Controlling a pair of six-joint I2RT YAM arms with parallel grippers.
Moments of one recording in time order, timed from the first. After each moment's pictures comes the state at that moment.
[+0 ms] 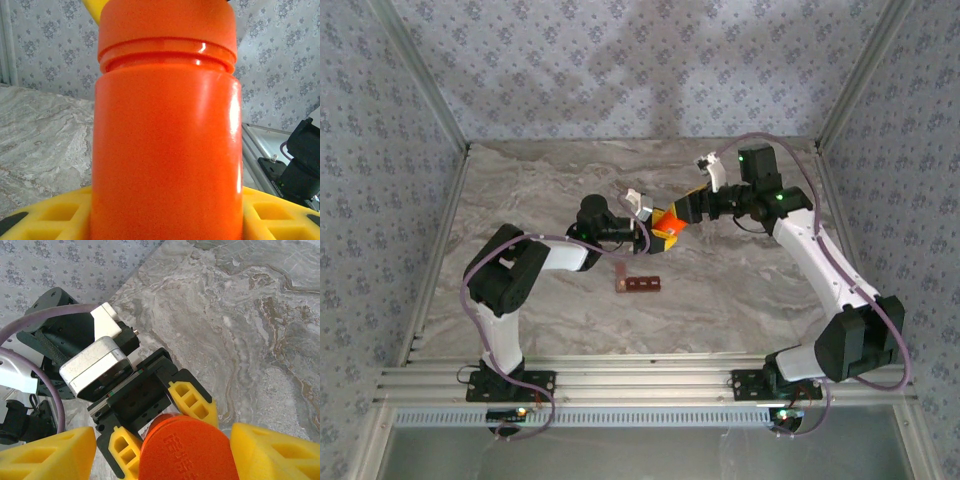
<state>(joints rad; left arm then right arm) -0.61 1.92 0.95 1.03 0.99 -0.25 0.30 1.40 1.29 -0.58 -0.74 -0.01</state>
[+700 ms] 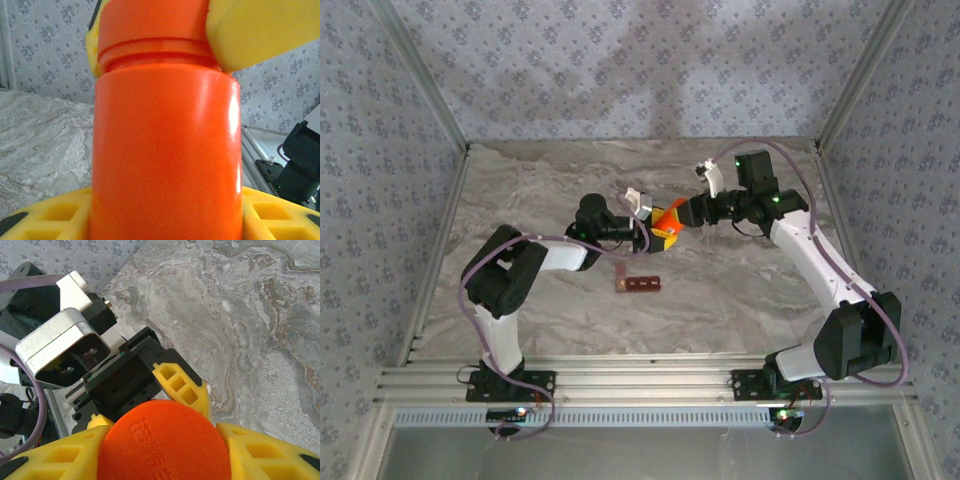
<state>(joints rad) -0.61 1.91 0.95 1.02 1.00 -0.26 0.30 1.40 1.25 -0.58 -0.73 -0.02</state>
